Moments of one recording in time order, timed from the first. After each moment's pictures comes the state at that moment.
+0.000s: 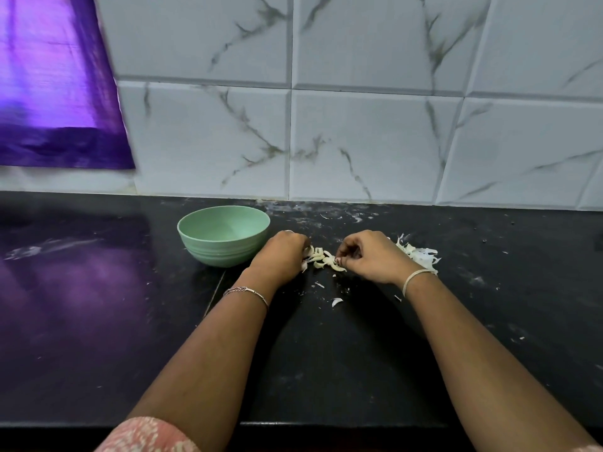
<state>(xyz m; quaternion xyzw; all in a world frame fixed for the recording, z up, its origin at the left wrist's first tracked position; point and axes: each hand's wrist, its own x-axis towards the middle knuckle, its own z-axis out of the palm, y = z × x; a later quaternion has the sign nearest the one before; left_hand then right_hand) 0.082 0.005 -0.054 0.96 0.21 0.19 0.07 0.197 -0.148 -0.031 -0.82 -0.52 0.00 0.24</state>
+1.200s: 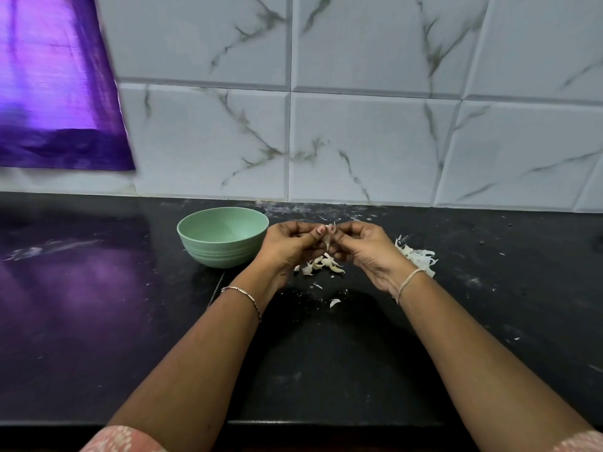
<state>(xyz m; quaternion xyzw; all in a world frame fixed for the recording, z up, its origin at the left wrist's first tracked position) 0.074 -0.029 -0.037 0.58 0.14 0.31 0.74 0.177 -0.139 -0.032 -0.59 -0.36 0.24 0.68</state>
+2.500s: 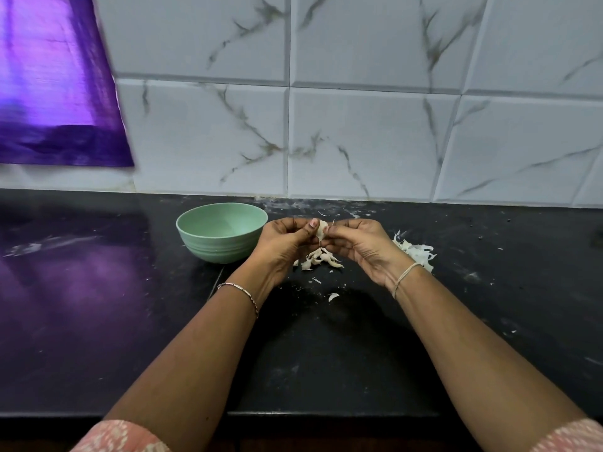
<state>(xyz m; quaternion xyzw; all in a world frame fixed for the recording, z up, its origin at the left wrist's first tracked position) 0.070 -0.026 -0.039 0.56 0.12 0.31 0.76 0.165 -0.142 -0.020 -0.57 -0.31 0.29 0.70</state>
